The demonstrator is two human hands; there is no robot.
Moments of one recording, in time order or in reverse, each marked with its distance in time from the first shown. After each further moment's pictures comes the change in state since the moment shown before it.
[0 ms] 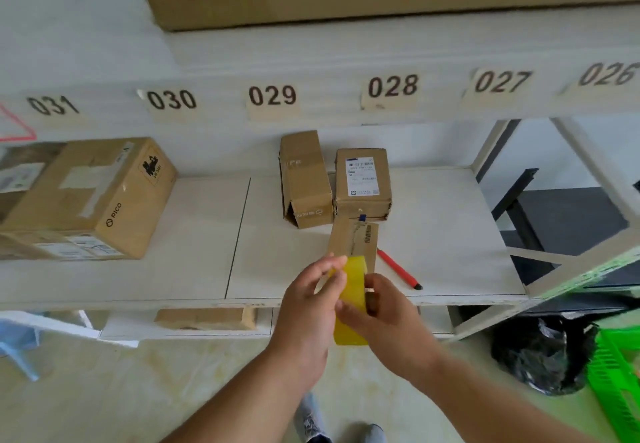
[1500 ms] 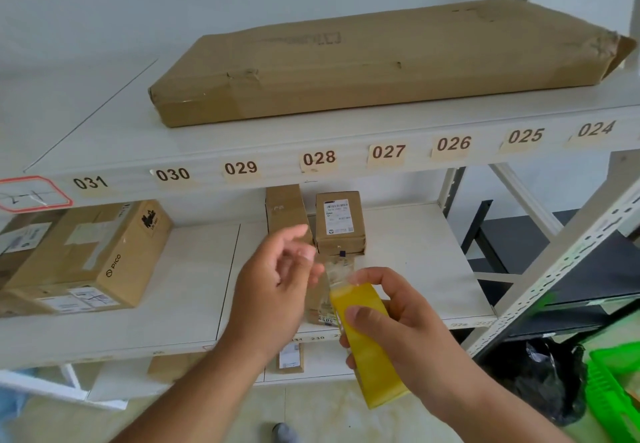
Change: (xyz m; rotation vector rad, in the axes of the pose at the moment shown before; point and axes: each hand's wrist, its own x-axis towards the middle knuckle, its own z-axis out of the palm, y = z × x) left_hand -0.059 0.104 0.018 0.471 -0.010 0.603; right_hand -0.095 -0.092 -0.041 0.243 -0.011 -0.109
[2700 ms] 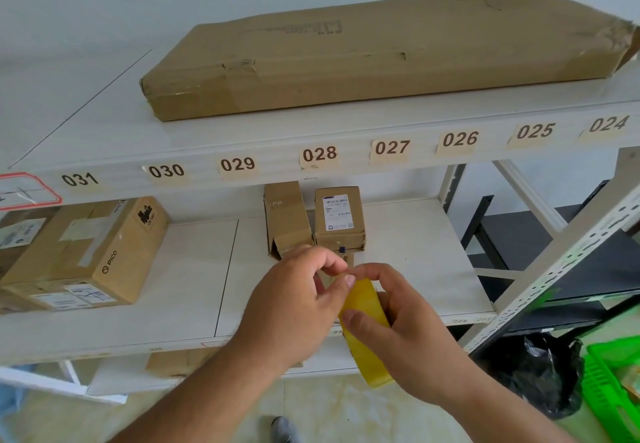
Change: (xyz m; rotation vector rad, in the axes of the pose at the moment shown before) left_hand 0.001 0.000 0.008 0.447 -0.246 0.133; right_hand 0.013 0.015 -0.008 -0.375 0.024 -0.179
